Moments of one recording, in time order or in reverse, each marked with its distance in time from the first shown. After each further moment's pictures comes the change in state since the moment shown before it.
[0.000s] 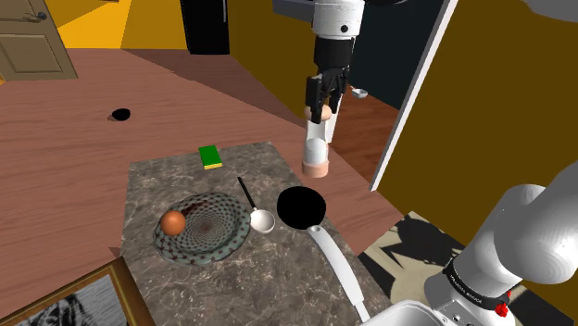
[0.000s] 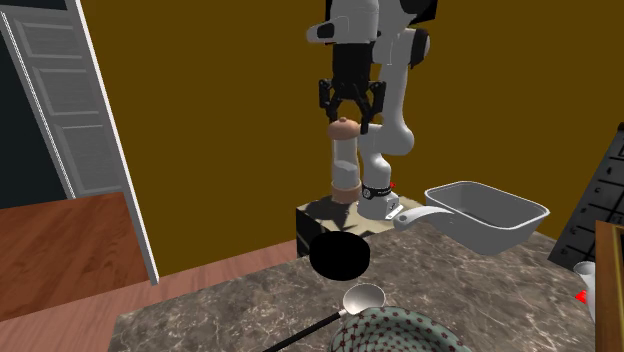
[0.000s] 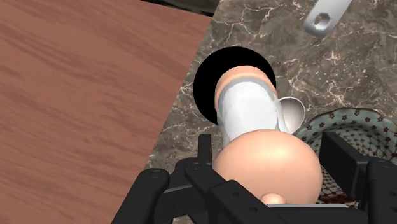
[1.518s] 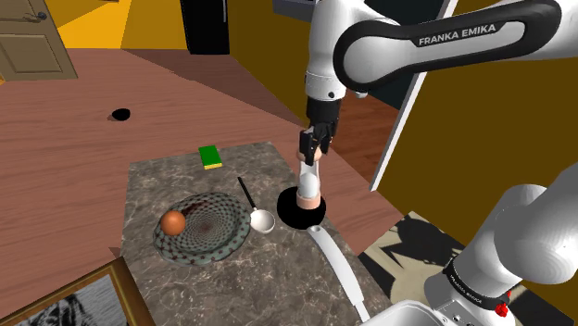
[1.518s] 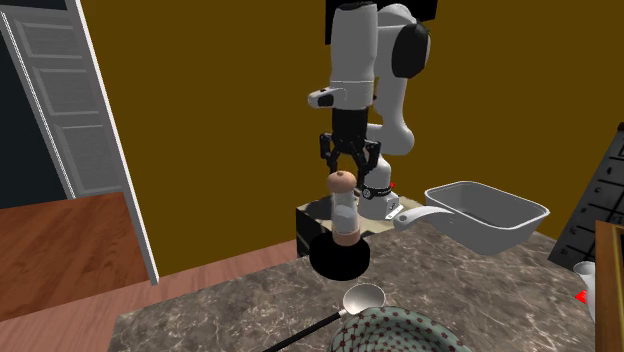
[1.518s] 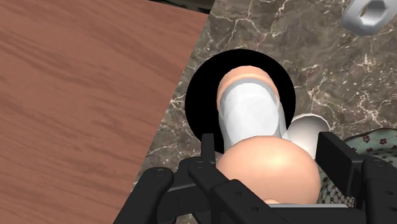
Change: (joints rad) arm 0.007 -0.014 0.010 -0.311 0.009 0.297 0.003
